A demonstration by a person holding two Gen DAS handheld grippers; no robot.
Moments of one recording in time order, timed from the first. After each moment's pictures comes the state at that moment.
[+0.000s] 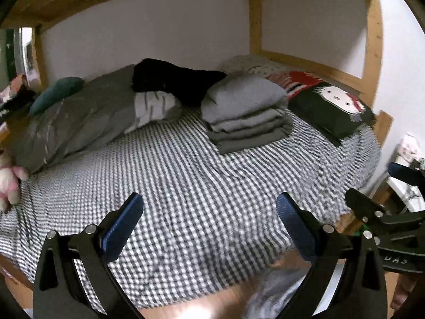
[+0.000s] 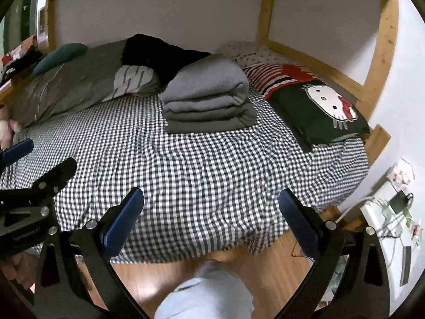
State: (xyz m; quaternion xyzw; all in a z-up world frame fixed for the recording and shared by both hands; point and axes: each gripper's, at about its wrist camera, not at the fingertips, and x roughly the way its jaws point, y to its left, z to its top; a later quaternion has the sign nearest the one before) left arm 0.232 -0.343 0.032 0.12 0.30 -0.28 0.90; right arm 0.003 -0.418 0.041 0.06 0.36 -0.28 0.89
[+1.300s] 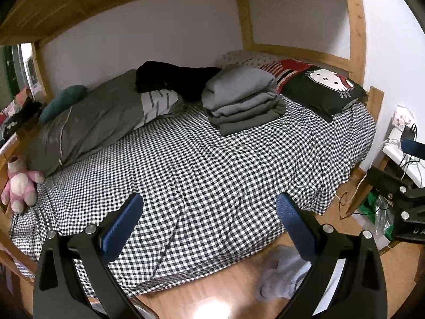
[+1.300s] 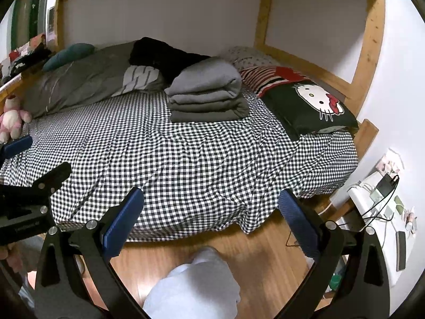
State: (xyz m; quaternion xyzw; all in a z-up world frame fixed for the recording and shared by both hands) left arm 0.172 -0.299 0.031 0.17 0.29 -0.27 0.90; right arm -0.072 -0.381 0.047 0.05 0.35 -0.27 0.90
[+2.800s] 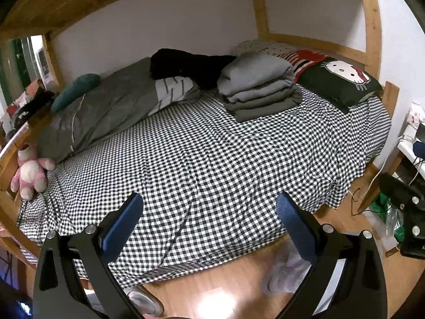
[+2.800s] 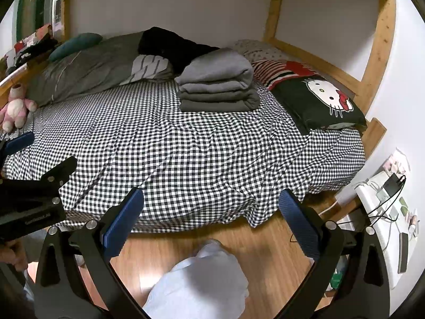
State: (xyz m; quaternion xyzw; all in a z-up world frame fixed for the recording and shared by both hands) left arm 0.175 -0.294 0.018 0.18 0.31 -0.22 0.91; right arm -0.067 -0.370 0.034 0.05 0.37 -0.25 0.89
